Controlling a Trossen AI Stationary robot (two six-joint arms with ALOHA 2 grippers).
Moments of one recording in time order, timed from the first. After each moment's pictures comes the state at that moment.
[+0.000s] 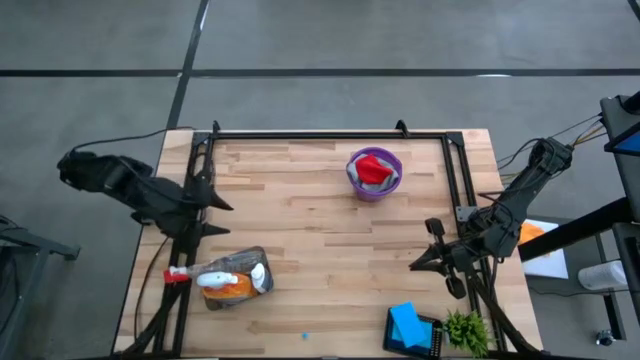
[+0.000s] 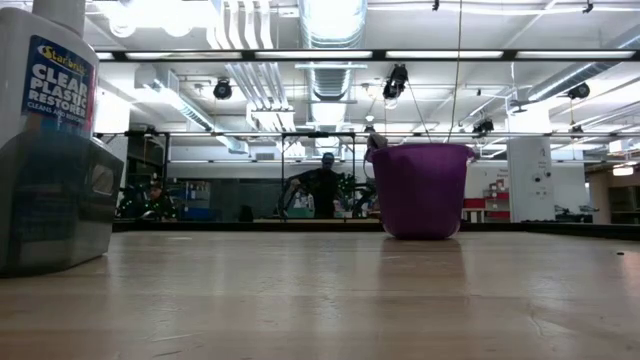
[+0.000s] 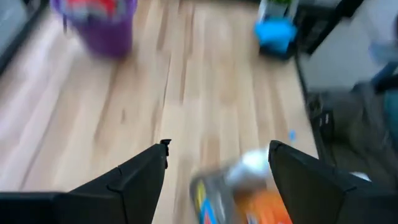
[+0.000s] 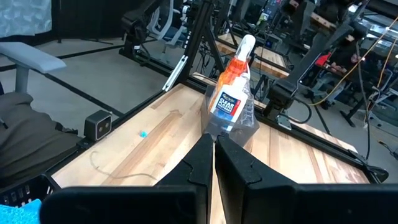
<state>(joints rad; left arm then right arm) -0.38 0.85 1.22 -1.08 -0.22 -0.38 0.84 0.74 0.49 0.07 0.53 -0.19</state>
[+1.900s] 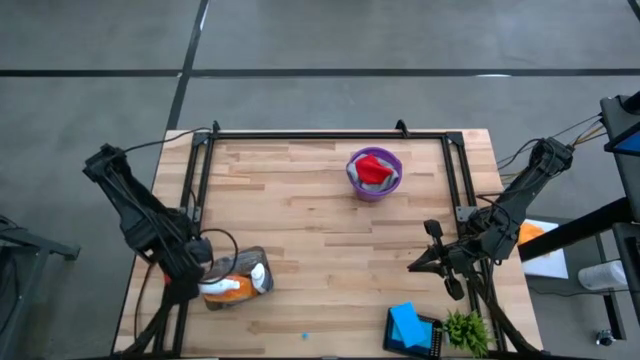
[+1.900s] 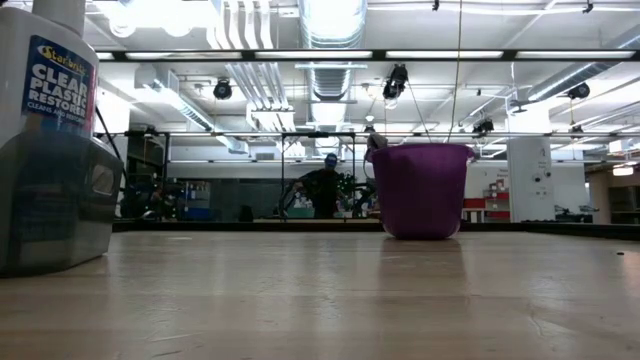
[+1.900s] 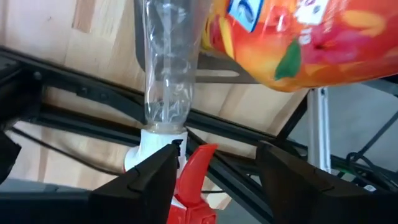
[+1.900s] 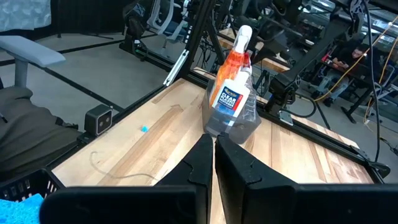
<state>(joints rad) -0.82 1.13 1.09 -1.40 0.24 -1.27 0.84 0.76 0.49 0.07 0.53 -0.18</state>
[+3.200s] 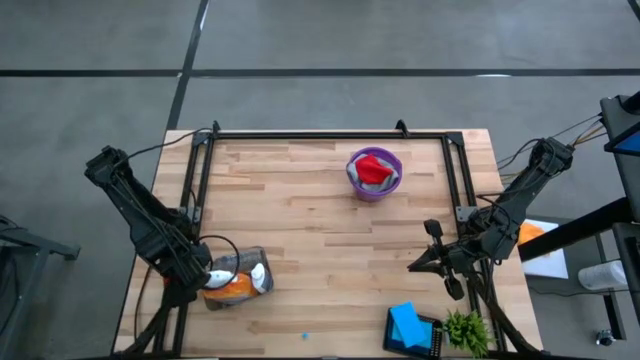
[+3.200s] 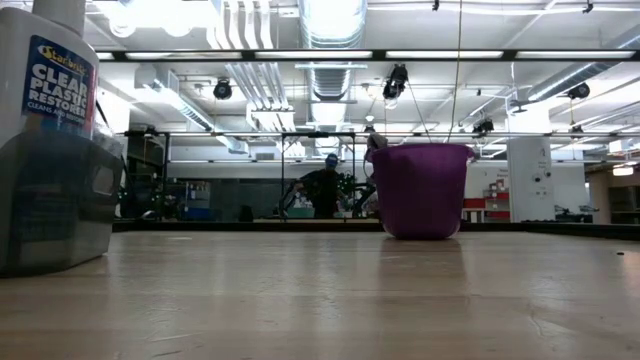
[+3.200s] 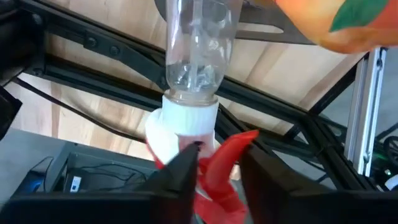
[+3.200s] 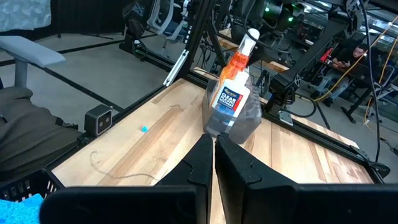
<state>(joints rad) -0.83 1.18 1.02 -1.43 0.39 -1.28 0.84 0.76 0.49 0.07 0.53 -0.18</state>
